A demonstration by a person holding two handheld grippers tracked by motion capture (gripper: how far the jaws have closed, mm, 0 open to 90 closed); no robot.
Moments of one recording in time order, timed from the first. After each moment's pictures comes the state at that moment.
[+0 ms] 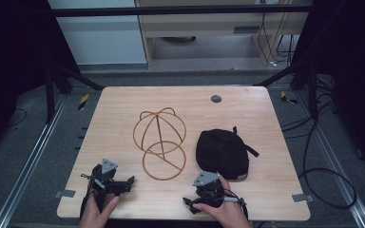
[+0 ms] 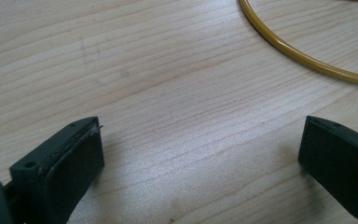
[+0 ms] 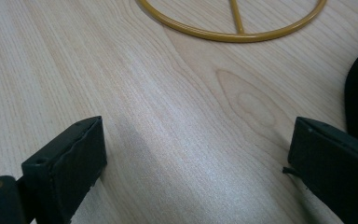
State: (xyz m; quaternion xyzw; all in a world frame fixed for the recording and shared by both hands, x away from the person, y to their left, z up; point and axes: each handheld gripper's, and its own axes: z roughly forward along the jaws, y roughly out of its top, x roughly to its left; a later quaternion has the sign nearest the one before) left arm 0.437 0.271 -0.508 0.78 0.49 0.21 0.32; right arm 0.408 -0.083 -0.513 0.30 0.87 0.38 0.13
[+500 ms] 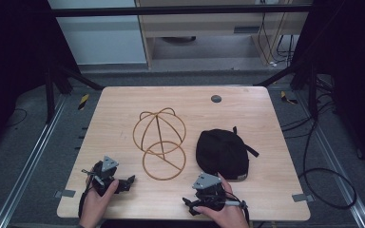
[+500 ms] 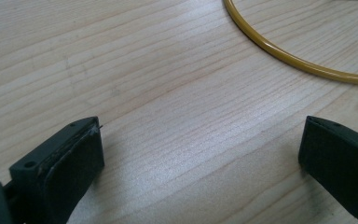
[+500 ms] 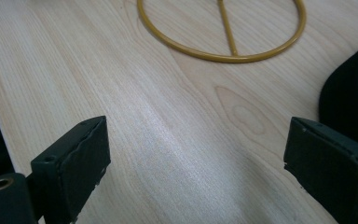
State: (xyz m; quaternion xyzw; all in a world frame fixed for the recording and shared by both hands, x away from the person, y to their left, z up) left arm 0.449 0.276 -0.509 0.80 0.45 0.20 0.33; right arm 0.393 -0.083 -0.493 0.30 0.86 0.38 0.16
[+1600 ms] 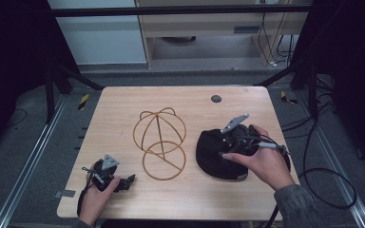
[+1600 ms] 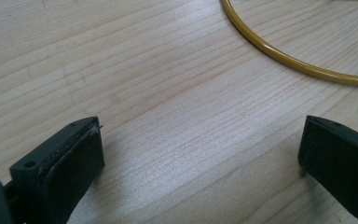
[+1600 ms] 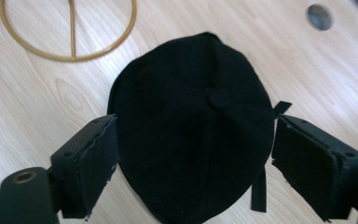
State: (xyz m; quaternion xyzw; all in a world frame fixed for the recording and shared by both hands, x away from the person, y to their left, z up) left arm 0.454 0.276 -0.509 0.81 0.44 0.20 0.33; right arm 0.483 -0.156 -0.349 0.32 0.90 0.21 0.19
